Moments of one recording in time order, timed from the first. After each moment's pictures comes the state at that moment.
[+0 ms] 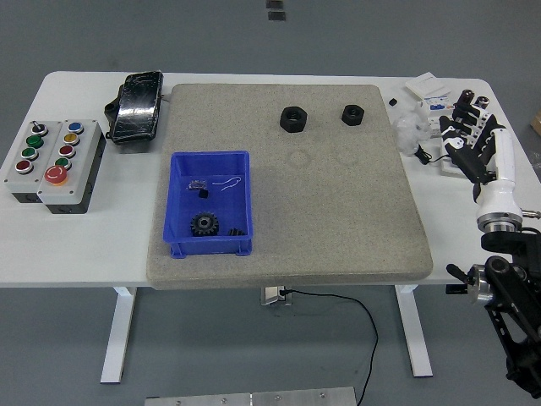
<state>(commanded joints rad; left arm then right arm) 0.00 0.09 -1.62 -0.18 1.55 0.05 0.25 0.13 -0.23 1.35 1.42 -1.17 -0.47 0.23</state>
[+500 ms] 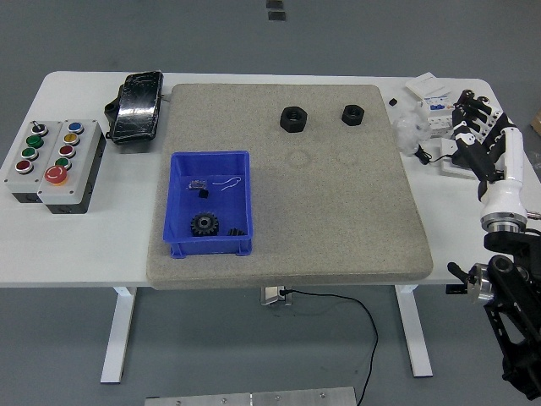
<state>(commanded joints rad) 0.00 0.12 -1.64 -0.18 1.56 0.05 0.26 0.12 -0.21 1.36 1.42 -1.15 -0.47 0.24</state>
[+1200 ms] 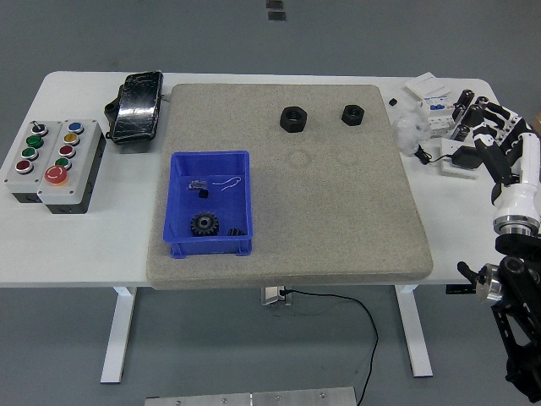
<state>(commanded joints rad) 0.01 0.12 -1.63 -0.18 1.53 0.06 0.26 0.10 -0.20 1.43 1.43 -1.16 -0.47 0.22</state>
